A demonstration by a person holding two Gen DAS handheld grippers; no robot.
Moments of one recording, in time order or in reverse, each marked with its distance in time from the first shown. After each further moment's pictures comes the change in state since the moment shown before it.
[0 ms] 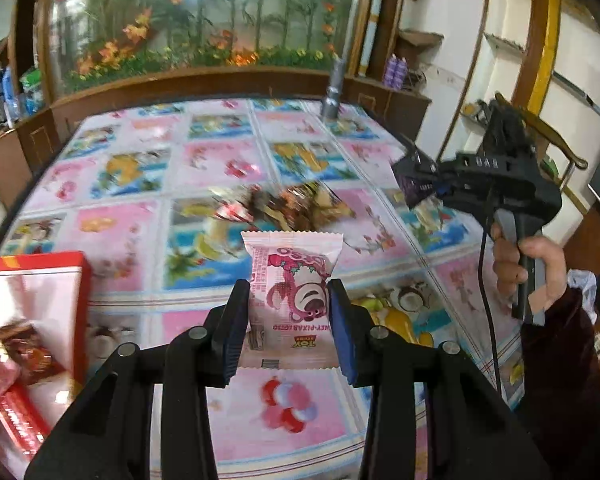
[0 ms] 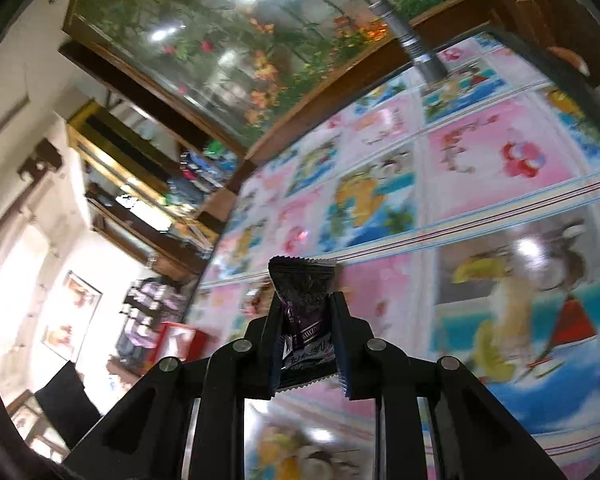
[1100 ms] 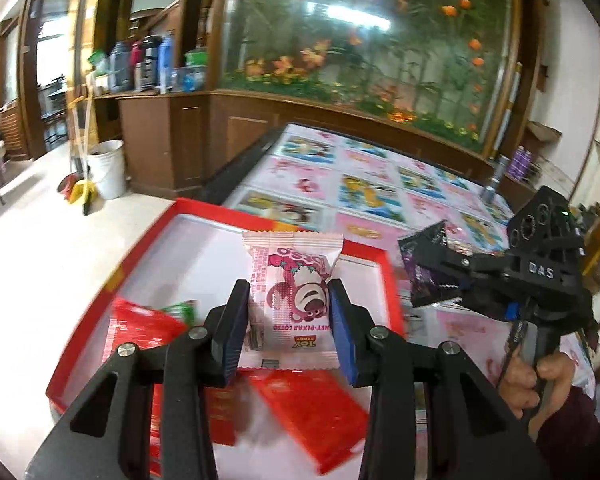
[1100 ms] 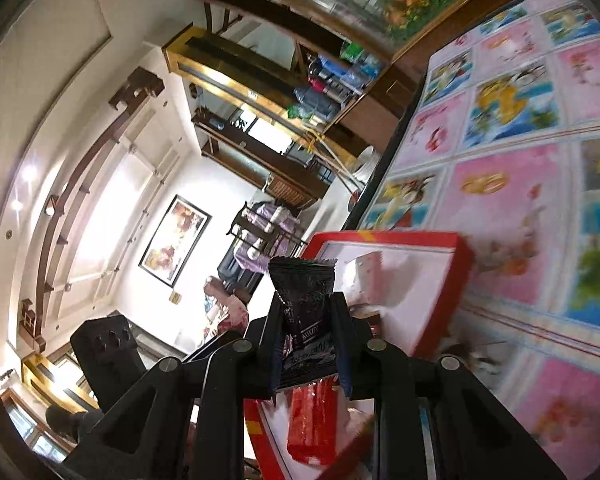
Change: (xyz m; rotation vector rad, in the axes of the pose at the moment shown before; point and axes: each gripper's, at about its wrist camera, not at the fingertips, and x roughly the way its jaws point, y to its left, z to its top) left arm -0.107 0.208 -0.067 -0.325 -0.157 0.346; right arm 0.238 0.225 -0.125 -0.111 0.280 0.430
